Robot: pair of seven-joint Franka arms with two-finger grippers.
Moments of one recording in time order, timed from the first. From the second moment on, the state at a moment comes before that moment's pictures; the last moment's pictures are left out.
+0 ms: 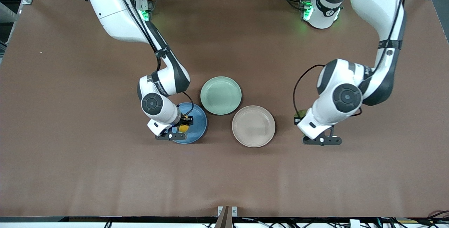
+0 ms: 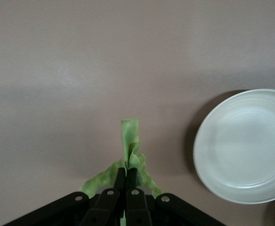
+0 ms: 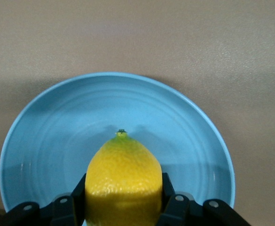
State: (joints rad) left arm -0.25 0.53 -0.08 -1.51 0.06 1.99 -0.29; right arm 0.53 0.74 -0.09 -1.59 0.20 2.31 0.33
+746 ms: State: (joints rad) left arm -0.10 0.54 -0.08 -1.54 0.06 1.94 -0.03; right arm 0.47 0.69 -0.12 -1.52 0.20 2.10 0.24
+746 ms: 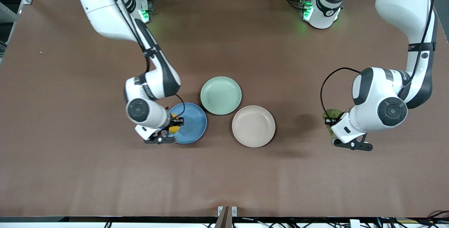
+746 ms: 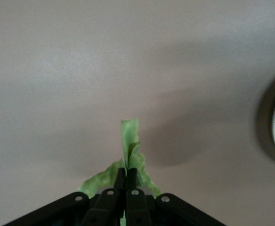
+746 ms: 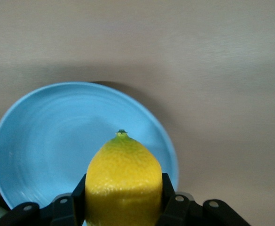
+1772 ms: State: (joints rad) left arm -0.09 0.58 -0.09 -1.57 0.06 1.94 -0.15; right arm 0.38 0.60 -0.43 -1.54 0.17 1.83 -0.28
